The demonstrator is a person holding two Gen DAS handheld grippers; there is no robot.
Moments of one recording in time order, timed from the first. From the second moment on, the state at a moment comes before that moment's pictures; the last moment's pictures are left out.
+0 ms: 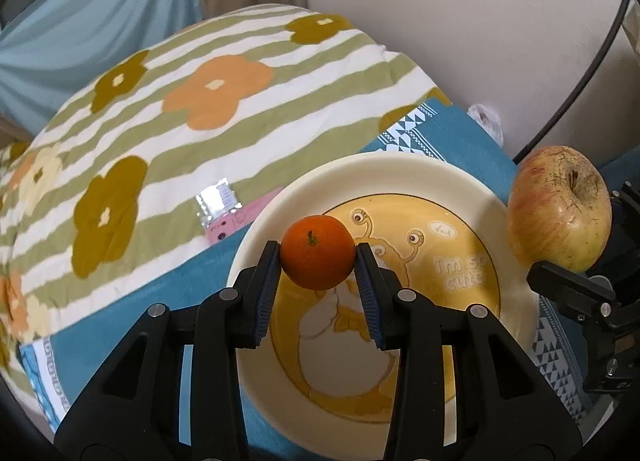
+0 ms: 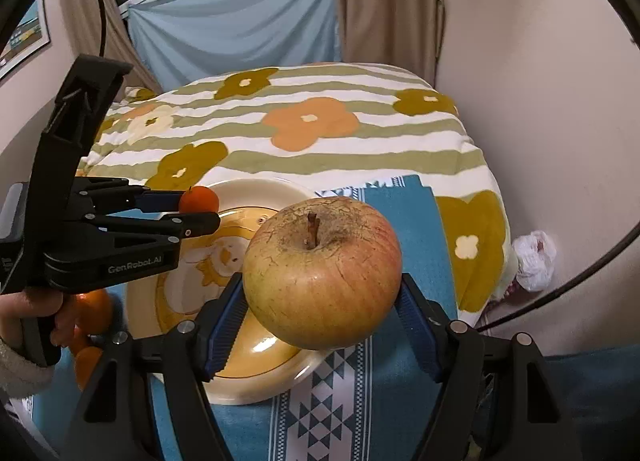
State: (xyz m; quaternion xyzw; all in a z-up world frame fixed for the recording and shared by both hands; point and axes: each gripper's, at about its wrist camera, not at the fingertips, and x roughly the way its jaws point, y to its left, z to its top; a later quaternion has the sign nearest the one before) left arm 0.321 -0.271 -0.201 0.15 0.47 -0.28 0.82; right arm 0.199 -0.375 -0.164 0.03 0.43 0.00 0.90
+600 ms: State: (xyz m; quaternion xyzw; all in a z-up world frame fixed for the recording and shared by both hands) left arm 0.323 -0.215 -0.170 0.10 0.46 -0.25 0.85; right arm 0.214 -0.363 -0.171 0.00 0.44 0.04 0.89
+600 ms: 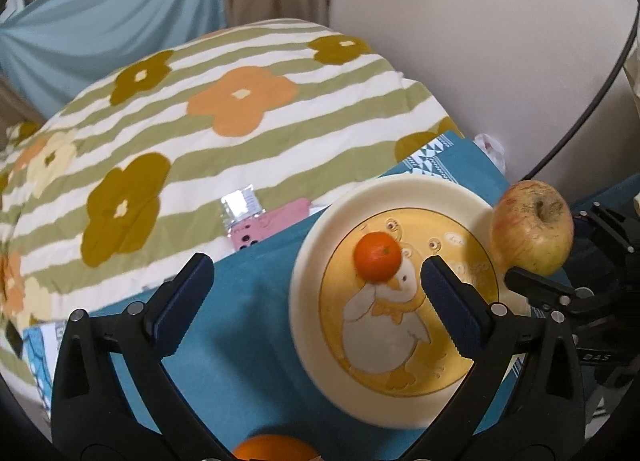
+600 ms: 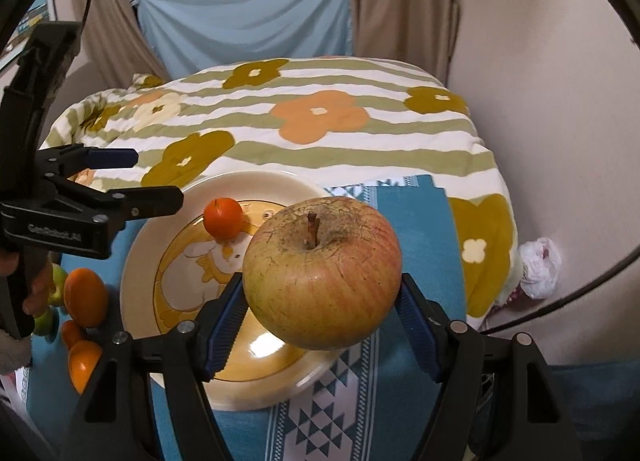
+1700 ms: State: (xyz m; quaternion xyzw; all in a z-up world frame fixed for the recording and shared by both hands) left arm 0.284 -0.145 -0.164 0.04 0.48 -0.17 0.86; right arm 0.249 -0.338 -0.187 -0.08 0.43 0.09 0.89
